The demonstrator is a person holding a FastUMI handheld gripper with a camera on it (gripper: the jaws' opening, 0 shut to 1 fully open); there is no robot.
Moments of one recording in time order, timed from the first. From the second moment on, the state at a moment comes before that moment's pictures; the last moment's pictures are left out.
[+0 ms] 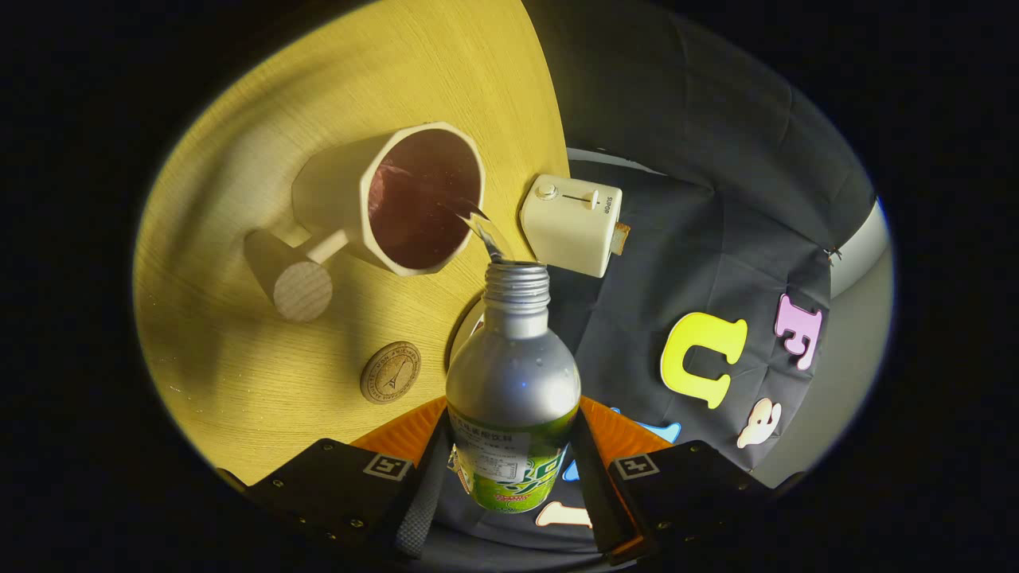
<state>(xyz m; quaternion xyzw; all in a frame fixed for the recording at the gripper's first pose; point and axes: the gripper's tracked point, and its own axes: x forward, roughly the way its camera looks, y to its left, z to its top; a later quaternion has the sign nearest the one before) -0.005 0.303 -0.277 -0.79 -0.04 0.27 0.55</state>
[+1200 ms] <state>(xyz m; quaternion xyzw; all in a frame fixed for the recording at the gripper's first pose) 0.007 0.305 -0.261 -0.82 -0.08 0.26 0.50</state>
